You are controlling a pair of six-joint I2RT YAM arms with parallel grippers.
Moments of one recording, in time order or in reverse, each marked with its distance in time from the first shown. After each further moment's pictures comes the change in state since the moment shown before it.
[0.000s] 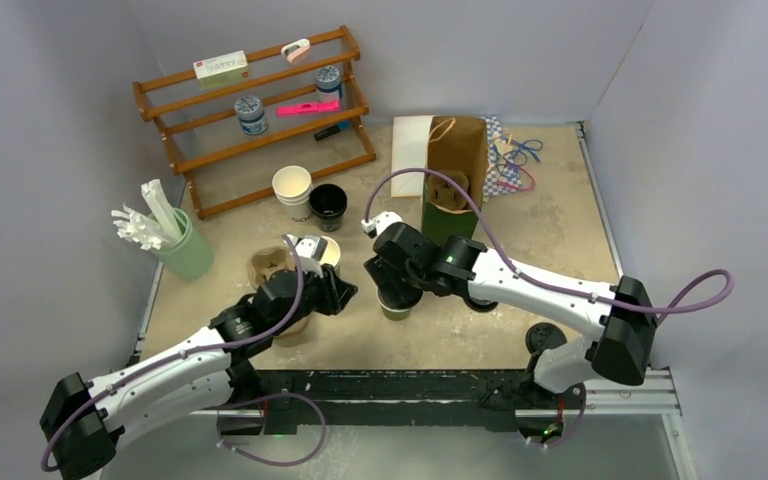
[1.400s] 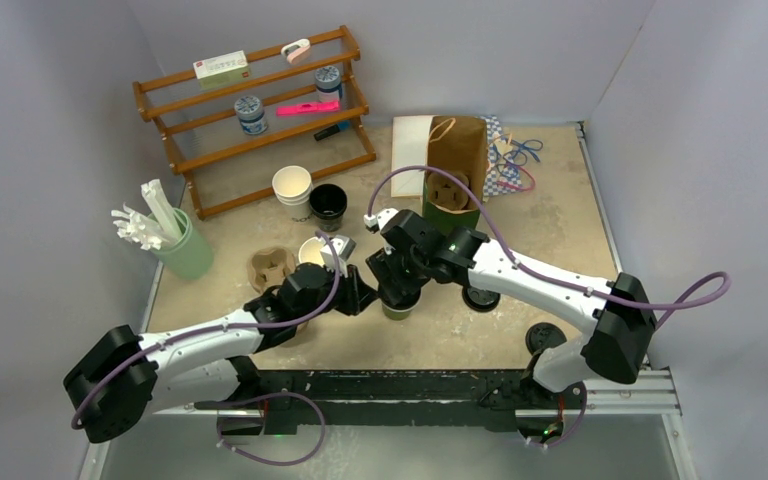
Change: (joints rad) left arm 0.000 0.326 -0.017 0.328 0.183 0.003; right arm -0.093 0.026 -0.008 0.032 -0.200 -0.060
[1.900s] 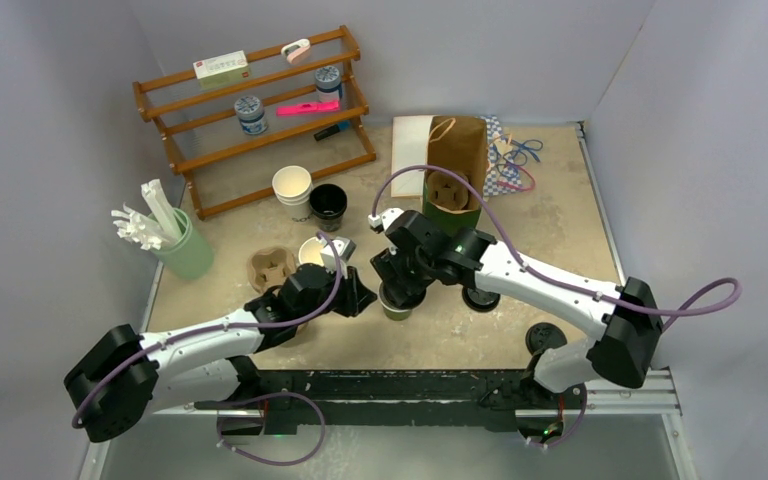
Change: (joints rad) left arm 0.000 0.012 0.000 -0.024 -0.008 0.008; right arm 0.000 -0.025 -0.011 -0.023 0.023 -0.014
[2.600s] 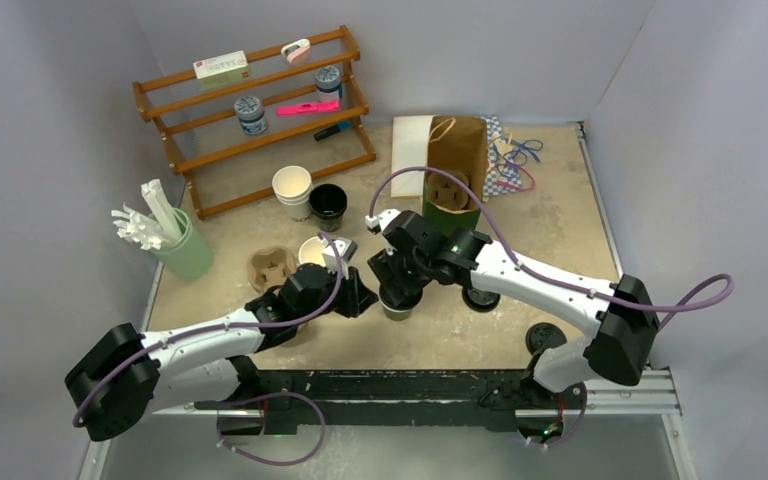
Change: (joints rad) left arm 0.000 0.002 0.000 0.003 0.021 0.000; right arm 0.000 0.005 -0.005 0.024 -0.017 0.000
